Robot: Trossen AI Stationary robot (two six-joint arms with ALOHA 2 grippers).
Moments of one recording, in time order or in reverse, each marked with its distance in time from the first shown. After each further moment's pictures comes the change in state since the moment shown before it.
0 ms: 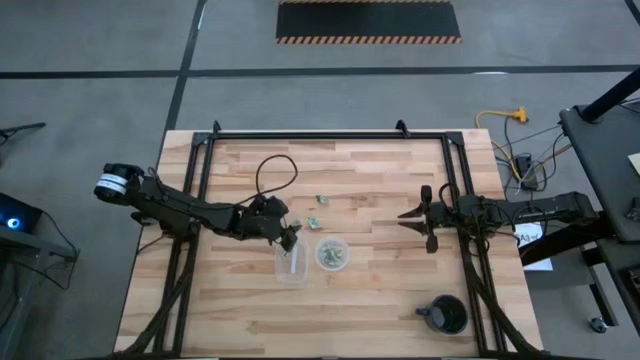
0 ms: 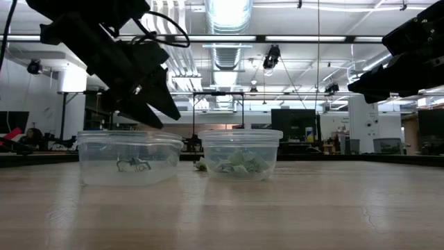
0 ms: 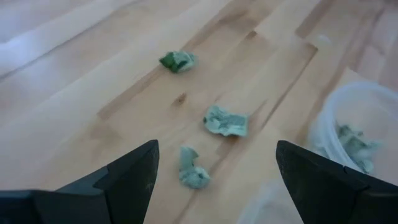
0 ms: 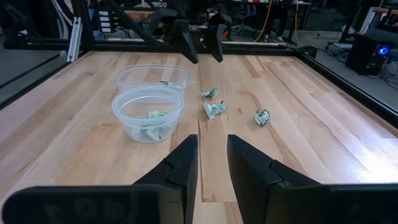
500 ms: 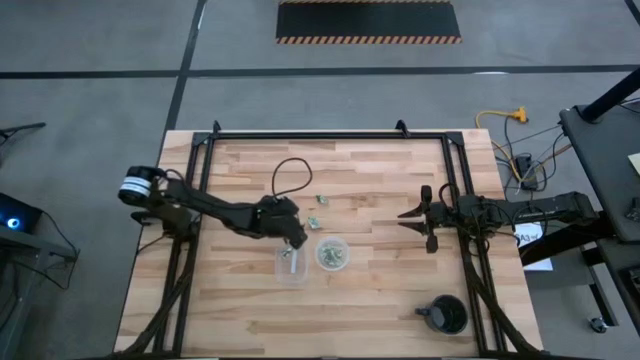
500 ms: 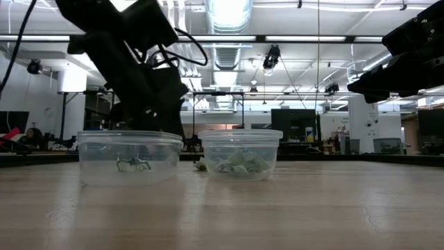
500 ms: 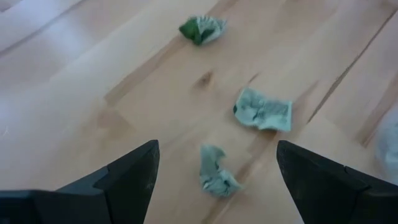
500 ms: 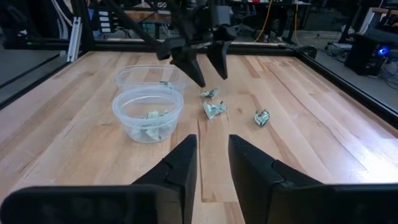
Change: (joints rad) left arm 0.058 0.200 0.132 -0.126 0.028 -0.022; right arm 0.000 0.000 0.000 0.000 0.000 -0.001
